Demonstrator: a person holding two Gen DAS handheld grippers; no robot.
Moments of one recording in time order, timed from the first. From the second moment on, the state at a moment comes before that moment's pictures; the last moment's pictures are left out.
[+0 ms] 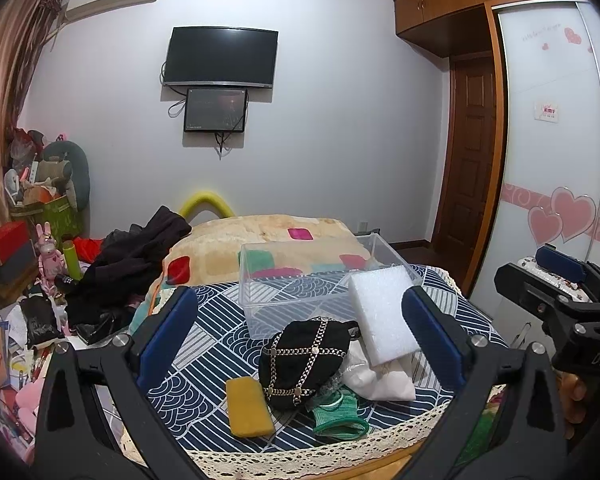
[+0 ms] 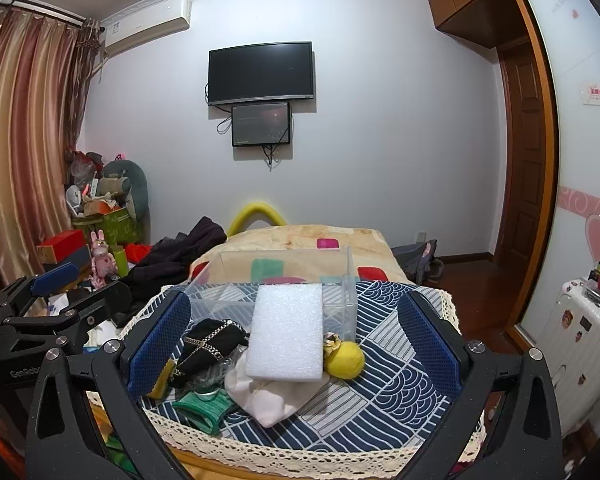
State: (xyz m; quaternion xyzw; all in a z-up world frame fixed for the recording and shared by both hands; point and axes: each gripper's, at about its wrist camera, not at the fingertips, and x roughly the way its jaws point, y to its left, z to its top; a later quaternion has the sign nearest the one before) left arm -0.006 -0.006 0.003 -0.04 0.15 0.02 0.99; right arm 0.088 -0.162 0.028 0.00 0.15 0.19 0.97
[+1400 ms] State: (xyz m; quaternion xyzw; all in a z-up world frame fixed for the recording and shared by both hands) left arm 0.000 0.007 -0.012 -0.05 0.18 0.03 0.98; right arm 0.095 -0.154 0.023 -0.01 0.16 0.19 0.97
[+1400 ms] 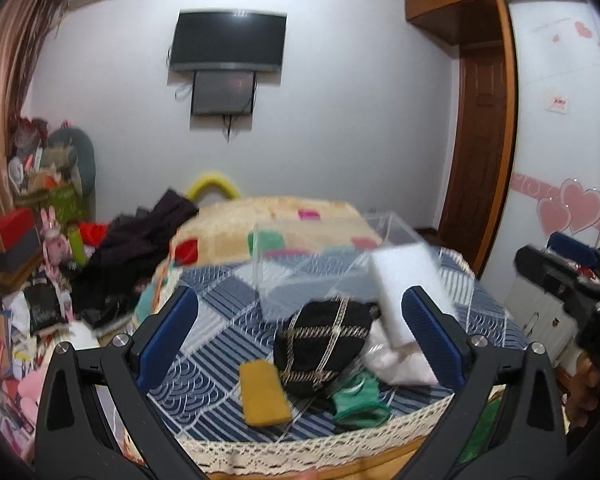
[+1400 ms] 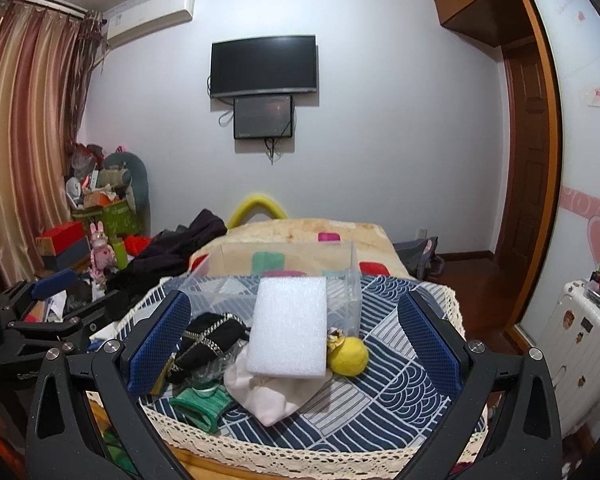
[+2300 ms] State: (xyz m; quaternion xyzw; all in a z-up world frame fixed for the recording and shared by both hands) left arm 0.060 0.050 -0.130 -0.10 0.36 0.02 0.93; right arm 0.179 -0.115 -0.054 -0.05 0.30 0.18 0.94
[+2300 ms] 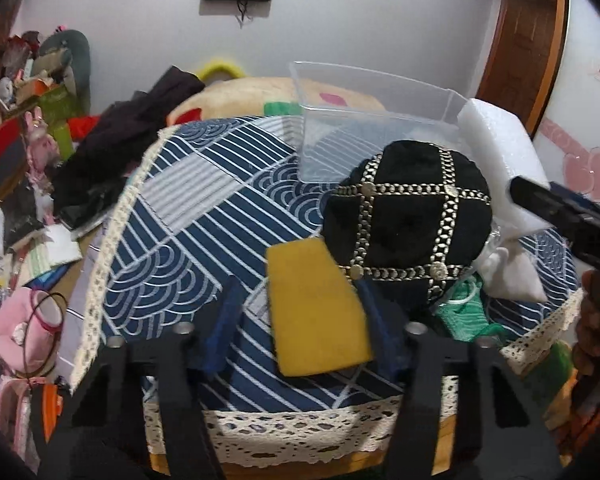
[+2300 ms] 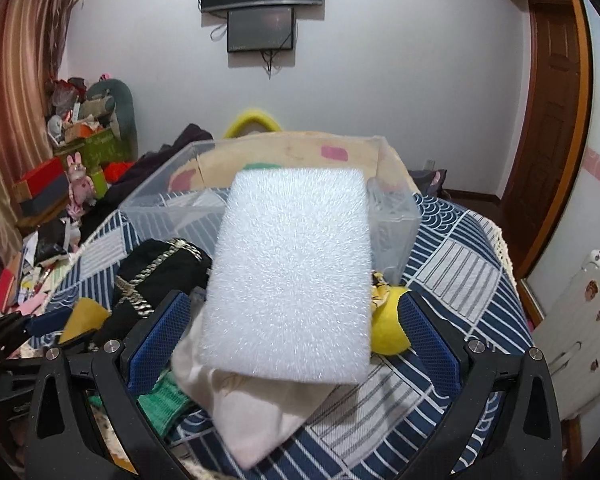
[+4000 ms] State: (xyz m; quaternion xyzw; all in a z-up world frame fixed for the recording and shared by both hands) left arm 0.193 0.047 -0.040 -0.06 0.31 0.00 0.95; right arm 0.242 -0.110 -0.010 -0.06 0.25 0.20 0.95
